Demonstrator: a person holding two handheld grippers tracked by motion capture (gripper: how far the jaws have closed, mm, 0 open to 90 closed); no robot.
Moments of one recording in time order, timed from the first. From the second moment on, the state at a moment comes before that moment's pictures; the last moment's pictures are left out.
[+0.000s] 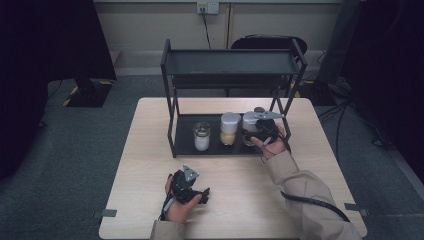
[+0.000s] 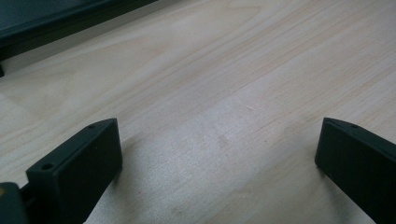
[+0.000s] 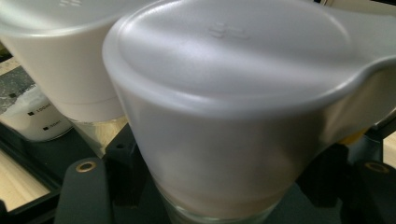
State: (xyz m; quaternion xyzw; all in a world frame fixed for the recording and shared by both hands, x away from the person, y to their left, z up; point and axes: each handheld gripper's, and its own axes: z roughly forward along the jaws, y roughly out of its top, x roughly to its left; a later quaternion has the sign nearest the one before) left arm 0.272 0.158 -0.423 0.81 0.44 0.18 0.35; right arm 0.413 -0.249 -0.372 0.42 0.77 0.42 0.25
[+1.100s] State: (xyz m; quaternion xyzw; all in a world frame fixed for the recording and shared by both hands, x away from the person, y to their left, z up) left arm 0.272 0.158 -0.423 0.81 0.44 0.18 0.35; right arm 0.430 -0.248 -0.376 0.42 0.77 0.42 0.25
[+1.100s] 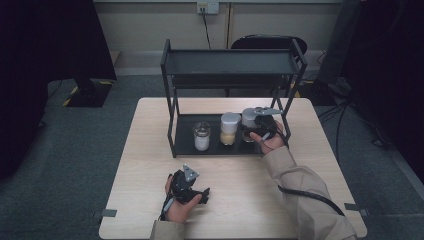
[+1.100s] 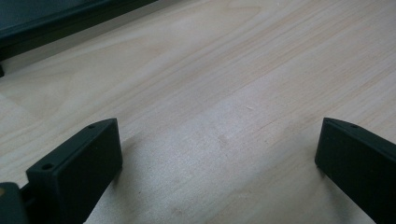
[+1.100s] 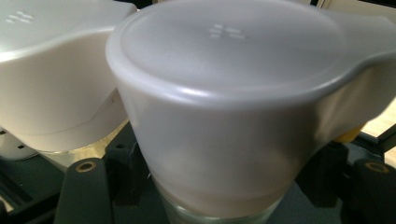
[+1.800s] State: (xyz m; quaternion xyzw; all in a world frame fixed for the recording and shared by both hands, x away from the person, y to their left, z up) left arm 0.272 0.158 -0.423 0.81 0.44 0.18 0.35; right arm 0.431 -0.249 -0.384 0.41 0.77 0.42 0.25
